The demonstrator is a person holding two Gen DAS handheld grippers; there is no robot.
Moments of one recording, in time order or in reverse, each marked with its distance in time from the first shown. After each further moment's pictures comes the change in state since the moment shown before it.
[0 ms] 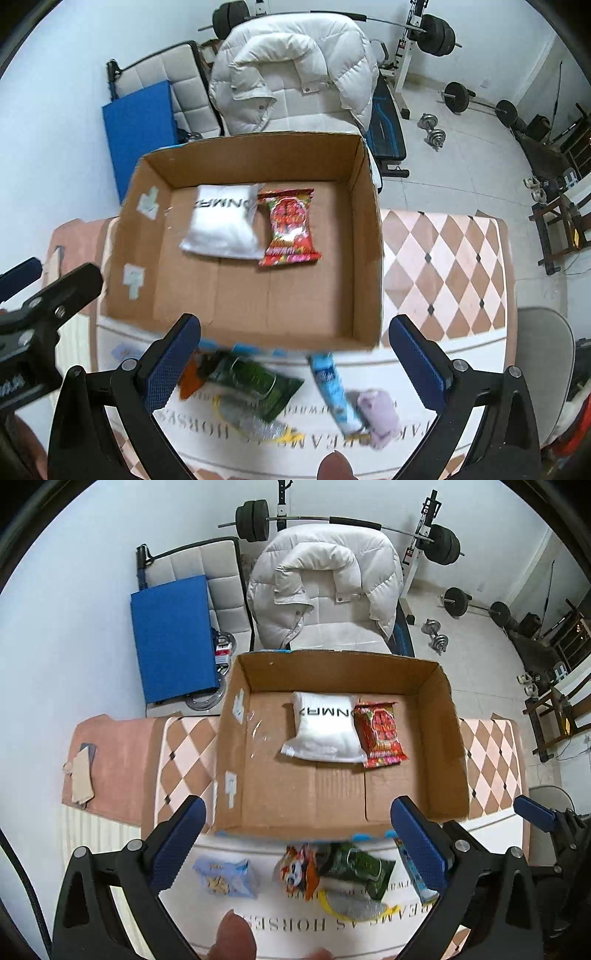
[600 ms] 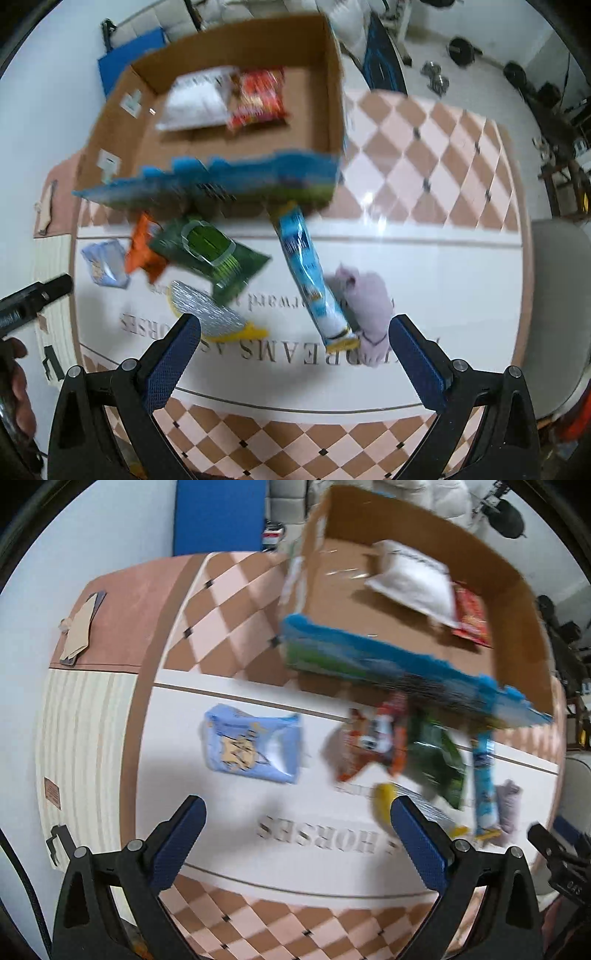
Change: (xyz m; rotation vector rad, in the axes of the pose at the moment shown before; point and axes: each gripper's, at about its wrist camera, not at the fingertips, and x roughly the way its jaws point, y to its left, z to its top) left arm 0.099 0.074 -0.132 -0.192 0.300 0.041; right arm 0.043 -0.053 -0.140 0.013 0.204 0.018
